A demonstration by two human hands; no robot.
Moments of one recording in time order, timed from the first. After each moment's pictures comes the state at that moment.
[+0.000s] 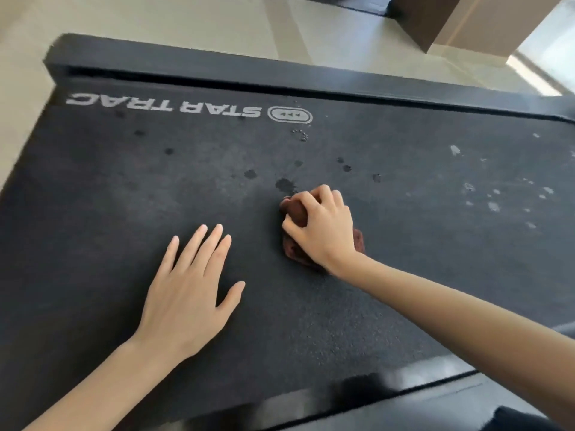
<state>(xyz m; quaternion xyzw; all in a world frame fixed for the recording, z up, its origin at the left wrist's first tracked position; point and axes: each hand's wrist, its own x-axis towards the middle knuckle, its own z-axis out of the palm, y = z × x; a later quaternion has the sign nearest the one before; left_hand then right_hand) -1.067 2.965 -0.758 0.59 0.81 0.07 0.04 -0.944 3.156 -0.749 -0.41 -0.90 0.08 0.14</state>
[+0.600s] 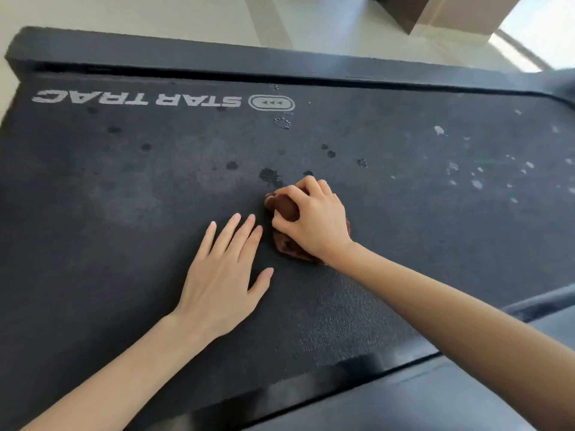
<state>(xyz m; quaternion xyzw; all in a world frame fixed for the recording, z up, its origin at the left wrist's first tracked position) -1.039 3.003 -0.761 0.64 0.76 0.09 0.04 -0.933 3.156 -0.749 -0.38 -0.91 0.08 0.16</state>
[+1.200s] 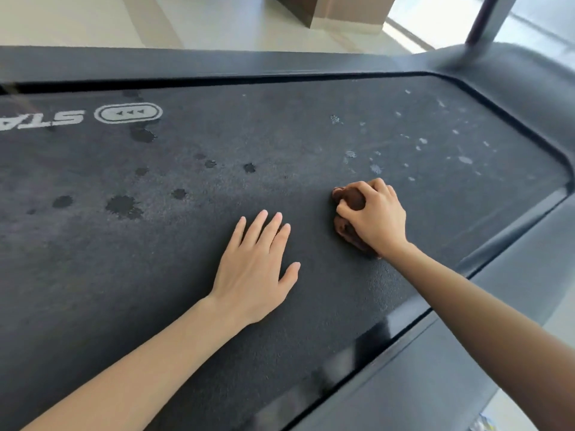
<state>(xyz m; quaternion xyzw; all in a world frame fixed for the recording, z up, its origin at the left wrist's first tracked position) -0.905 3.149 -0.767 0.76 0.64 0.12 0.05 -0.709 3.287 -0.753 -0.62 -0.76 0.03 0.20</state>
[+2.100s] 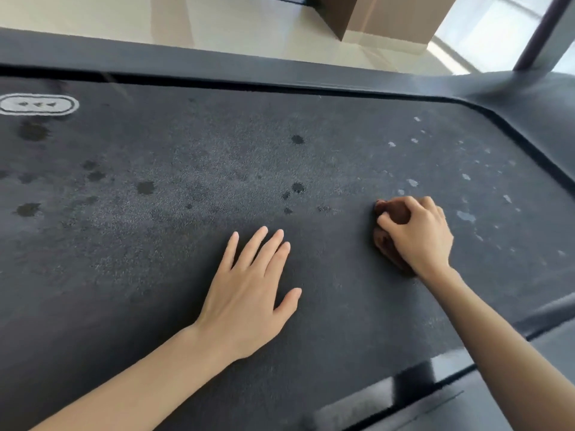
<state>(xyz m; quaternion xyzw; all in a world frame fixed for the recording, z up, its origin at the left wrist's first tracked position) -0.760 3.259 -0.764 0.70 0.71 0.11 0.05 -0.554 3.450 -0.742 -0.64 -0.75 0.04 0.19</state>
